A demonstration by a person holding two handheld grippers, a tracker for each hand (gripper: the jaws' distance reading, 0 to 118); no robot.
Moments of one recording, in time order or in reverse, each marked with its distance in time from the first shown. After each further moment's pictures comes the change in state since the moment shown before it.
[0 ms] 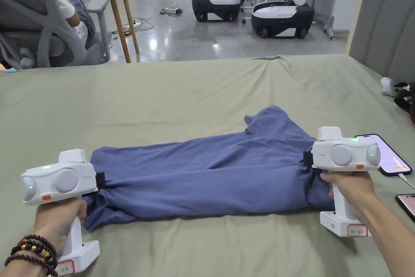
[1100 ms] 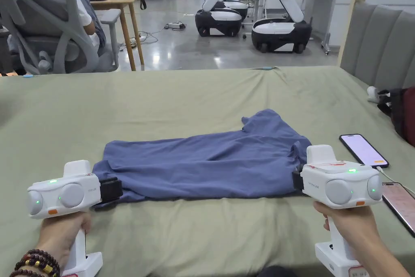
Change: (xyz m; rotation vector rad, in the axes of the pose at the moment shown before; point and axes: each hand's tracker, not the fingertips) left arm -0.013 -0.062 0.072 0.038 0.001 -0.004; right arm -0.045 -0.086 0.146 0.145 0.057 0.113
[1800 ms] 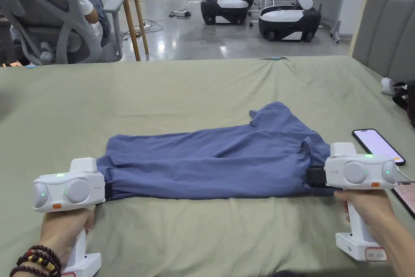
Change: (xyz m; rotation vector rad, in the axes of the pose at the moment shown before) left arm 0.000 0.002 -0.002 -0.055 0.026 -0.070; right arm 0.062 0.003 -0.081 -0.237 -0.106 -0.094
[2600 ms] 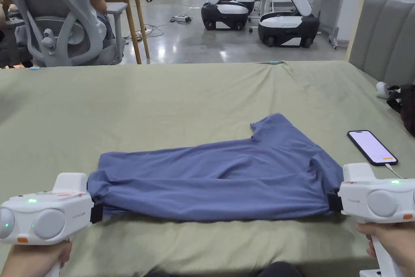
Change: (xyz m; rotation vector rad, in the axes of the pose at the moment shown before) left arm -0.013 -0.051 0.086 0.047 -0.078 -0.117; right arm -0.003 -0.064 0.092 0.022 0.048 0.088
